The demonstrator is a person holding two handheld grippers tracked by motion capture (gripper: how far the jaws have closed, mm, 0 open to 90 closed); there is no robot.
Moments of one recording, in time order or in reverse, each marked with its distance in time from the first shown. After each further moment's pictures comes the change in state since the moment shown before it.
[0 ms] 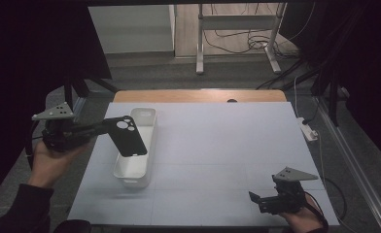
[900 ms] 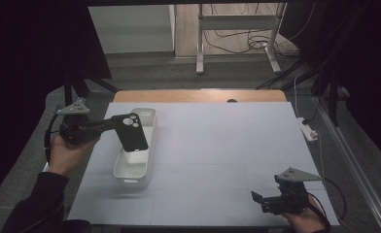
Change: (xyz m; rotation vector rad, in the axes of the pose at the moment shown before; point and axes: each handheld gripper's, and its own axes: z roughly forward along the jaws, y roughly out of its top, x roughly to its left) left arm 0.030 -0.007 0.046 0.044 0.053 -0.021; right arm -0.004 -0.002 -0.004 -0.016 0.000 0.026
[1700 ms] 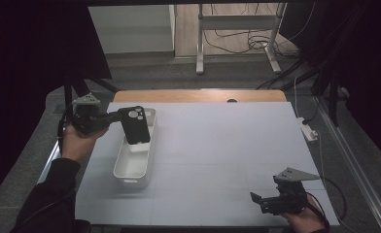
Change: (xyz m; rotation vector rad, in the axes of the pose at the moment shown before) left arm 0.025 0.011 0.036 0.020 0.034 -0.020; right arm 0.001 0.001 0.002 0.023 0.011 -0.013
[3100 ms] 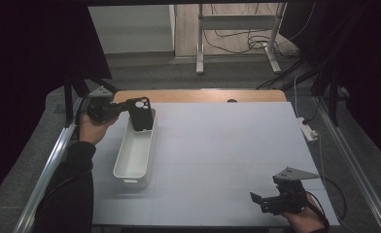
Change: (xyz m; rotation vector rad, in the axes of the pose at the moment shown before) left arm 0.045 0.005 0.064 -0.041 0.036 0.044; right arm -0.002 0.000 0.002 0.013 0.012 0.008
